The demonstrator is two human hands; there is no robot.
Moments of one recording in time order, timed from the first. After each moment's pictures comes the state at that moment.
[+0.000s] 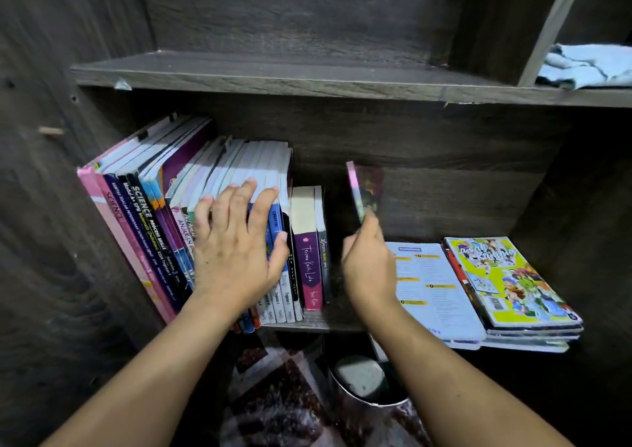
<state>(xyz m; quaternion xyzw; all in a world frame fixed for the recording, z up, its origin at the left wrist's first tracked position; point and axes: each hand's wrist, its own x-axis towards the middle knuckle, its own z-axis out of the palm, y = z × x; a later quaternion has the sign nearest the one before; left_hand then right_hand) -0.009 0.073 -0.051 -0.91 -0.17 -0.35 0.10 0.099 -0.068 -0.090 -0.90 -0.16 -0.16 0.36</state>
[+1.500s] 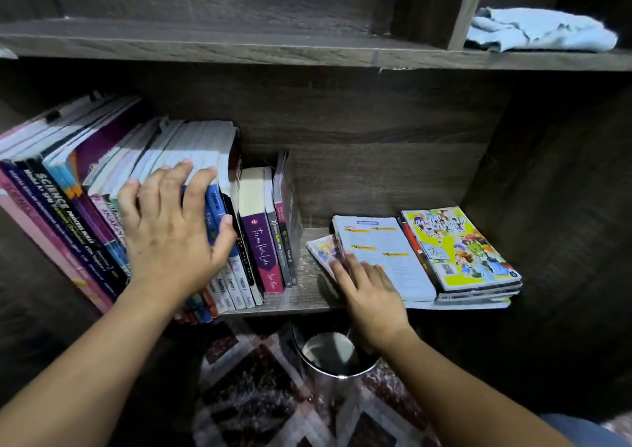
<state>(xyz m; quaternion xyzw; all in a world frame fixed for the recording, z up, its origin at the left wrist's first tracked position) -0.004 0.072 -0.055 -0.90 -0.15 -0.40 0.08 0.105 -0.172 -0.189 -0.92 -0.36 -0.17 0.02</state>
